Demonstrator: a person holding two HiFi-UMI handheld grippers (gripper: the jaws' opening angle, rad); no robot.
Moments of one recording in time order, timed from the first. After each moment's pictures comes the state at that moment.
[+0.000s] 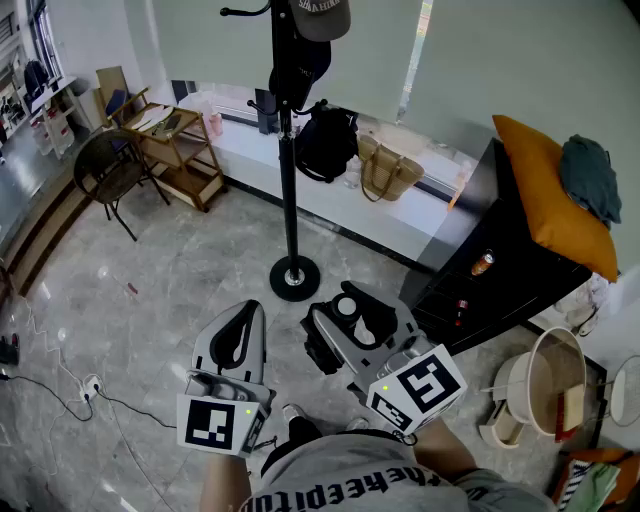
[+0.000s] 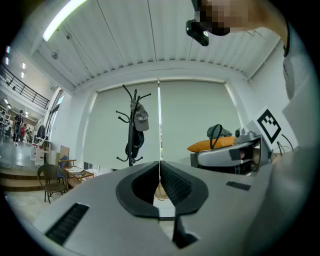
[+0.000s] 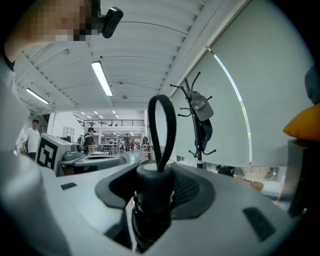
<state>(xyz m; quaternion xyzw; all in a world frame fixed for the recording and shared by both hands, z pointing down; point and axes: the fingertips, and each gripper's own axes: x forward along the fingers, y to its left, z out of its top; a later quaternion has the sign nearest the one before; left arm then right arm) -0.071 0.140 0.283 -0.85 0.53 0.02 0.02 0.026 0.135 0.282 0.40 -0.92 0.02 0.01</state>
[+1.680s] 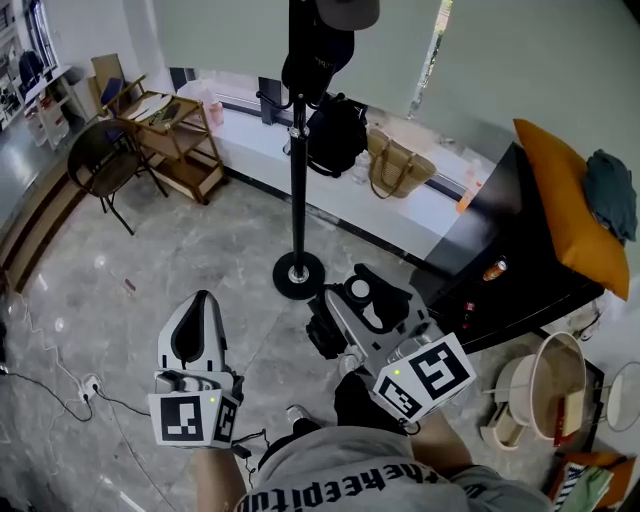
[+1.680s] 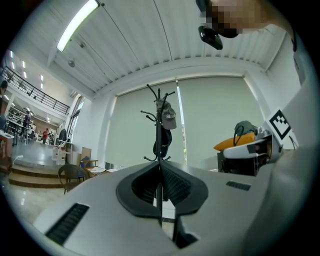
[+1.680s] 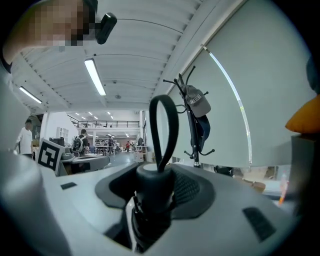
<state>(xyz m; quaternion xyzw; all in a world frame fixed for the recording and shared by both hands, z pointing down) -0.178 0.077 0.294 -0.78 0.63 0.04 0.02 0.004 0.061 0.289 0.42 -0.91 0.03 0.00</state>
